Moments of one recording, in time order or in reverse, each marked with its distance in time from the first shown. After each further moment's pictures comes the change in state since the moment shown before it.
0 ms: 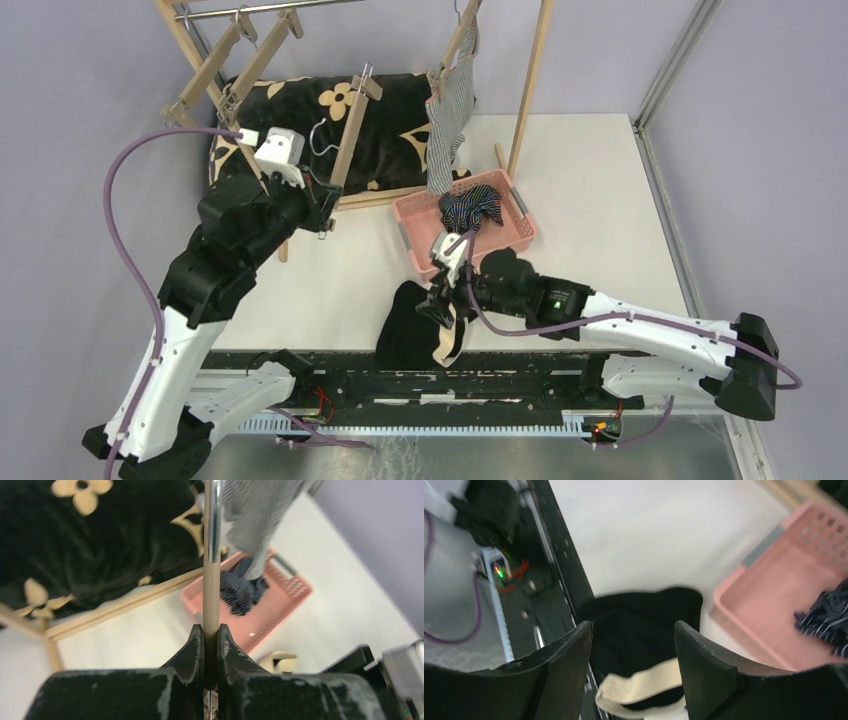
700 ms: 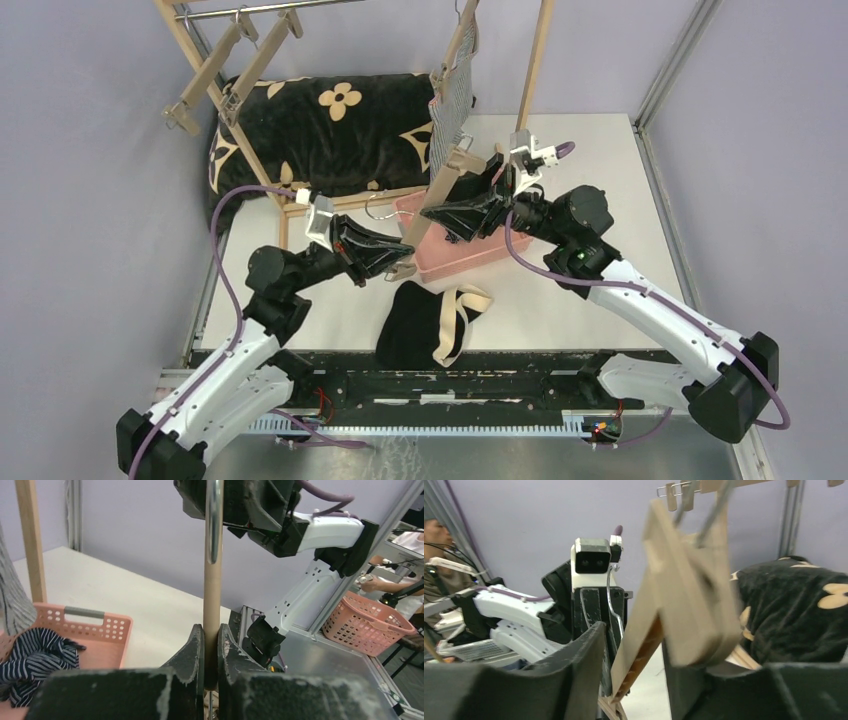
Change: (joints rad) left arm -0.001 -0.117 -0.830 1.306 0.755 -0.373; right arm -0.383 0.065 0.146 0.651 -0.507 0.367
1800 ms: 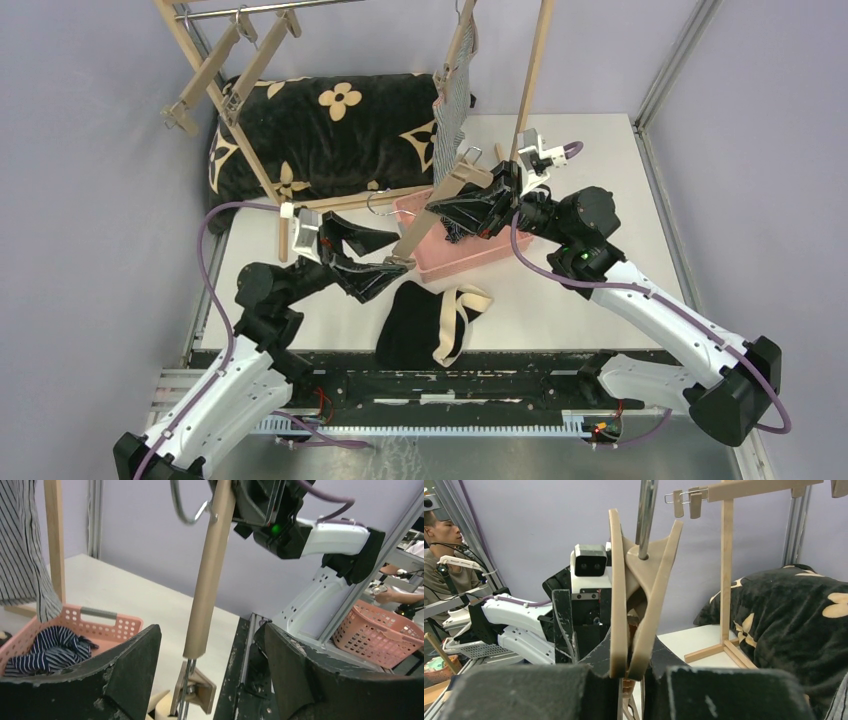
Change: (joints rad) left arm 0.011 -0.137 -0.045 -0.117 -0.068 0.014; right arm -0.016 -0.023 -0.003 0.014 -0.023 0.009
